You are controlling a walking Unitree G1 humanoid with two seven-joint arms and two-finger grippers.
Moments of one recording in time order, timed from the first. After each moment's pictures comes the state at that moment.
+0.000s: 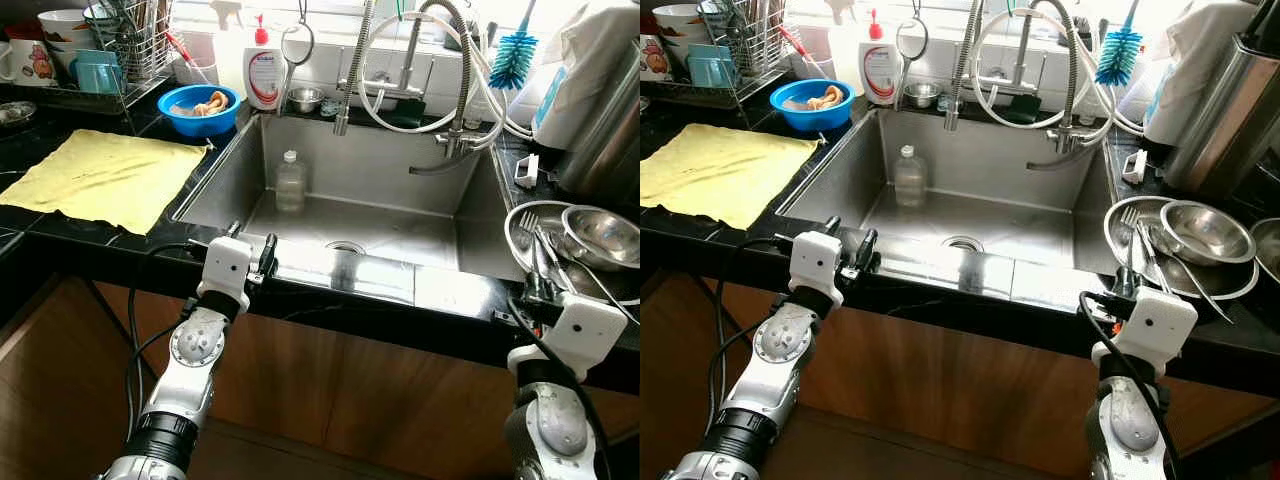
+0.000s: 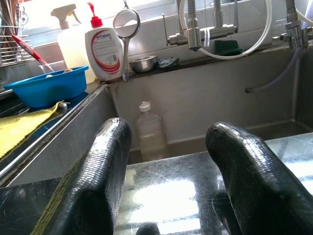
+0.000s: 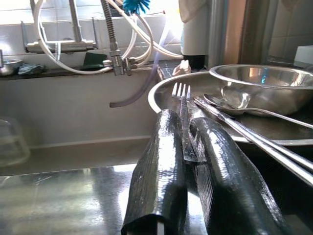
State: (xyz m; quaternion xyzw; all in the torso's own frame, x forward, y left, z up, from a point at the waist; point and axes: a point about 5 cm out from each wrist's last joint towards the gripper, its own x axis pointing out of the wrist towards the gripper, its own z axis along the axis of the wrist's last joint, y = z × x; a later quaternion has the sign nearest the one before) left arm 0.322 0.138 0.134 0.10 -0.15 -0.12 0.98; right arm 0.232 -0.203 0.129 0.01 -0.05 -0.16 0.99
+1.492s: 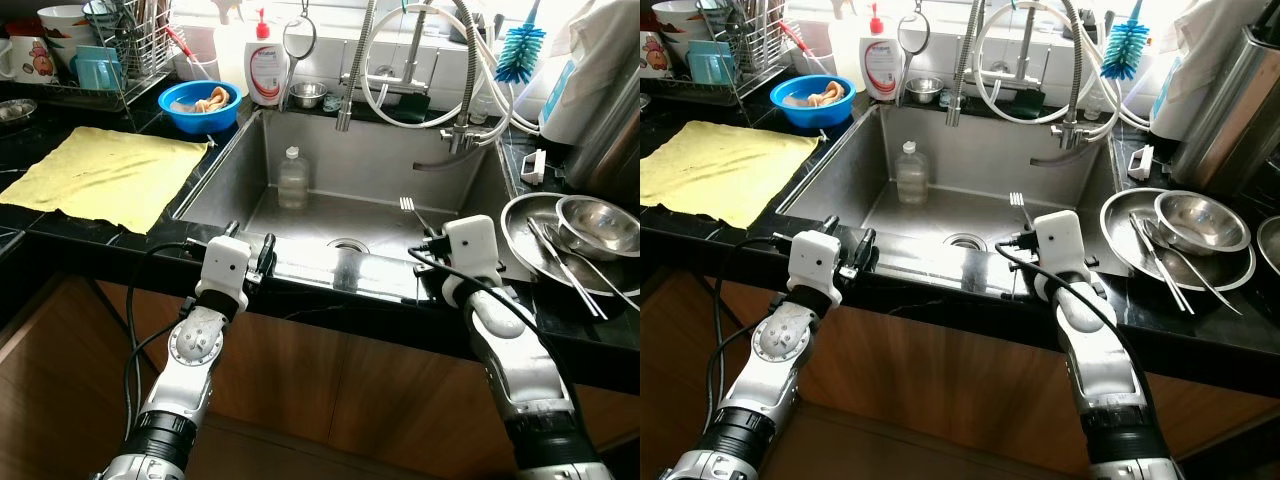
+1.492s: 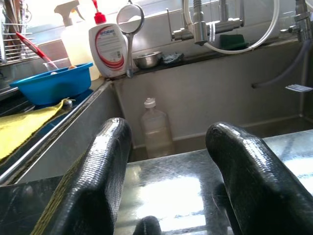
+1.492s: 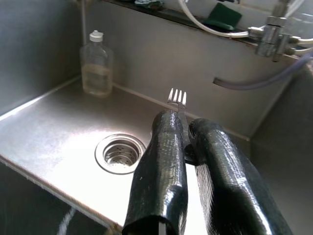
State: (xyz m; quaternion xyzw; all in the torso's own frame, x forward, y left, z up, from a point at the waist) left arm 0.323 0.140 0.136 0.11 -0.15 -0.12 0.98; right arm 0.337 -0.170 0.142 -0.12 0.06 0.07 0.99
